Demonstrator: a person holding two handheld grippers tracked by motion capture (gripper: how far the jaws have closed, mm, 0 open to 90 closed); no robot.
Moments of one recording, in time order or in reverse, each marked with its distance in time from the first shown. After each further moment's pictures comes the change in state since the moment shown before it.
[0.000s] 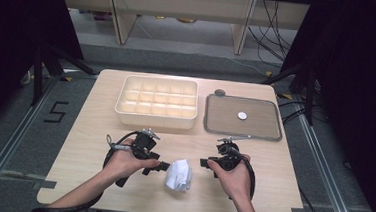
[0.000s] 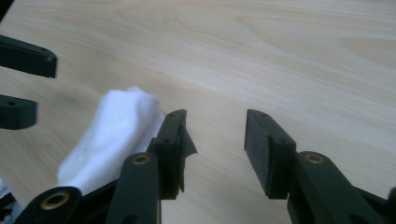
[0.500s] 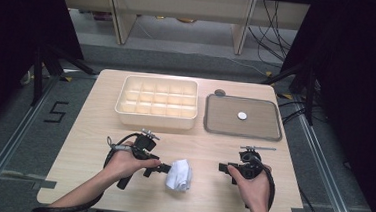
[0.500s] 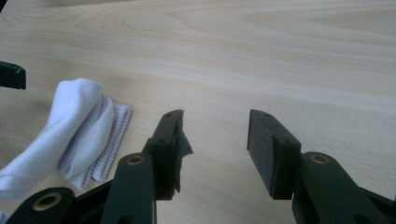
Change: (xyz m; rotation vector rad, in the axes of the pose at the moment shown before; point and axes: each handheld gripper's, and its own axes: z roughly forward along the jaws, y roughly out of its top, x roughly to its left) left arm 0.000 -0.001 0.007 0.002 -0.041 -0.061; right arm -0.040 -0.029 -0.030 -0.050 -0.035 0.135
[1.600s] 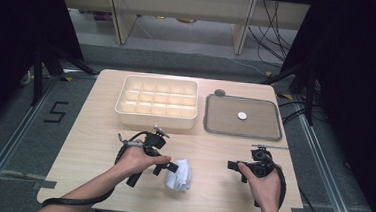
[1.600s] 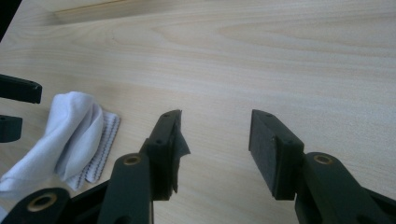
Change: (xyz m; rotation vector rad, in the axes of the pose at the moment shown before) left arm -0.014 0.022 0.019 0.088 0.032 -0.093; right arm -0.021 0.006 -0.016 -0.010 -0.019 0.037
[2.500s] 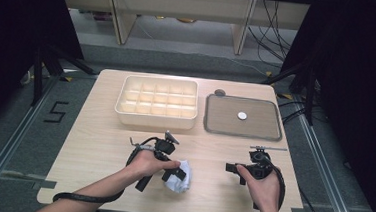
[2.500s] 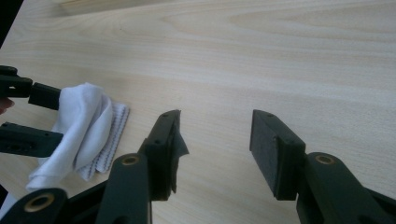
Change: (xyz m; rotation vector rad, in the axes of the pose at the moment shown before) left arm -0.014 0.002 0.030 0.081 -0.013 -0.040; right arm 0.006 -0.004 0.001 0.019 0.042 -0.008
